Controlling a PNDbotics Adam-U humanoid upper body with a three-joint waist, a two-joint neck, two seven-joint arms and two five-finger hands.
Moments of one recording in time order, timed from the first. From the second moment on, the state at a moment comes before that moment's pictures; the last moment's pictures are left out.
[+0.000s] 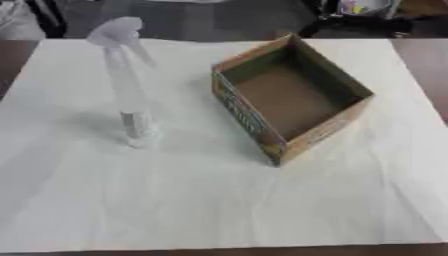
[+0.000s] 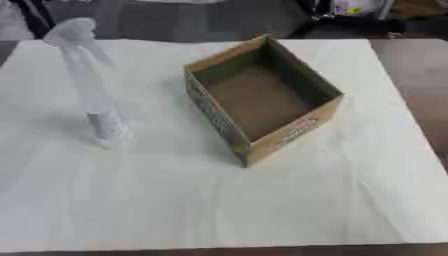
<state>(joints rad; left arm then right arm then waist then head) -0.88 1.04 -0.23 -1.53 0.29 -0.35 -0.77 -0.02 -0.46 -0.44 -1.98 -0.37 -0.29 0.08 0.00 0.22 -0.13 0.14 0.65</state>
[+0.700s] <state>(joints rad) -0.97 0.94 -0.31 -1.44 0.21 -0.36 -0.76 -0.03 -0.46 -0.44 -1.97 -0.38 -0.29 0.09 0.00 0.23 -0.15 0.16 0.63</state>
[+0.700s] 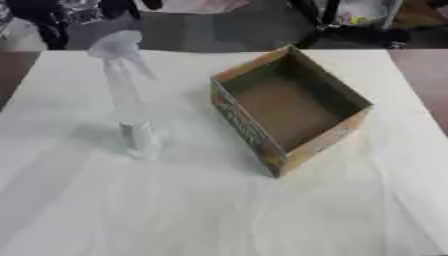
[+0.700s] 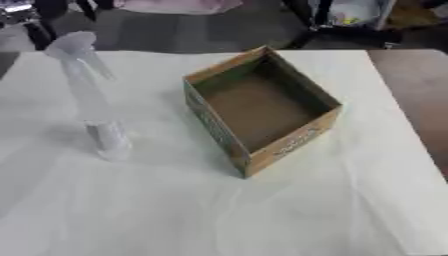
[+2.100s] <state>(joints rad) -0.94 0.96 -0.29 -1.44 0.23 -0.42 -0.70 -0.04 -0.45 -0.43 -1.96 -0.38 -0.29 0.11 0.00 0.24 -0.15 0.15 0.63</state>
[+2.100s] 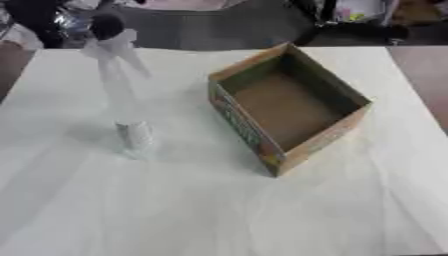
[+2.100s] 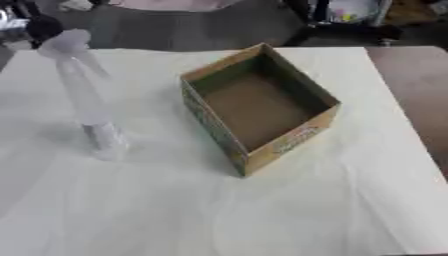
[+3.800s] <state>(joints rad) -0.87 0.99 -0.27 -1.34 0.05 -0.48 -0.64 -0.04 -0.43 -0.44 -1.96 -0.38 -0.28 0.11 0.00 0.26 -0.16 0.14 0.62</state>
